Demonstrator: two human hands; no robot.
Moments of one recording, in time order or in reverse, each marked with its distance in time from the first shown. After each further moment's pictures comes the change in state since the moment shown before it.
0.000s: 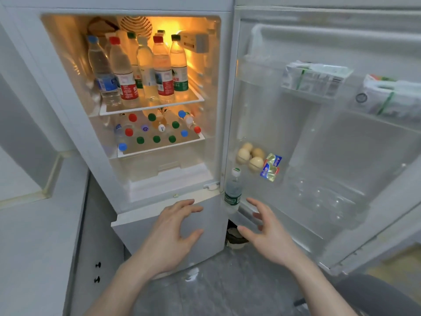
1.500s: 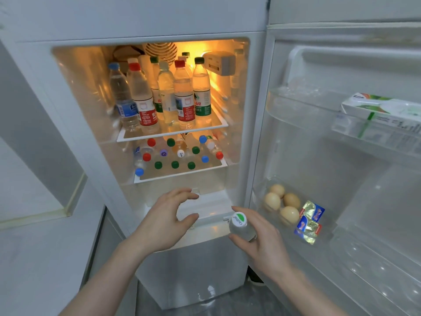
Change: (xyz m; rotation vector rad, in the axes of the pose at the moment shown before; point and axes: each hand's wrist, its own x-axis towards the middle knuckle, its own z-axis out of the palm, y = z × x) left_hand 0.137 -0.043 -0.063 0.117 0.139 -0.046; right_hand 0.145 -0.021 0.031 -0.011 0.088 -0.458
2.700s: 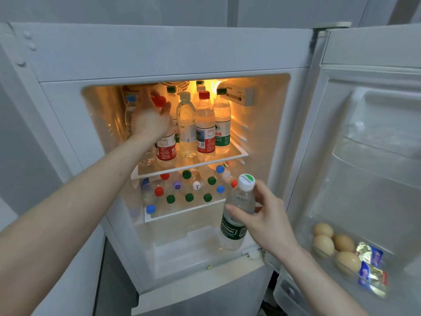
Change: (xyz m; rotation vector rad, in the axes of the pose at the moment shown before) left_hand 0.267 -0.066 -0.200 -0.056 0.673 -0.039; right_hand 0.155 -0.102 0.041 0.154 0.209 0.079
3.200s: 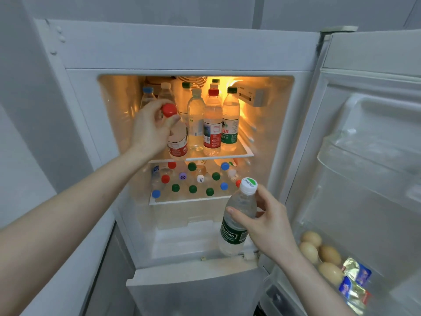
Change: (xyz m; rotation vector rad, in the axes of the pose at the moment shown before) left_hand -0.088 0.023 -0.034 -0.172 0.052 0.089; right_hand -0.010 0.010 -0.043 0.095 -0.127 -0.077
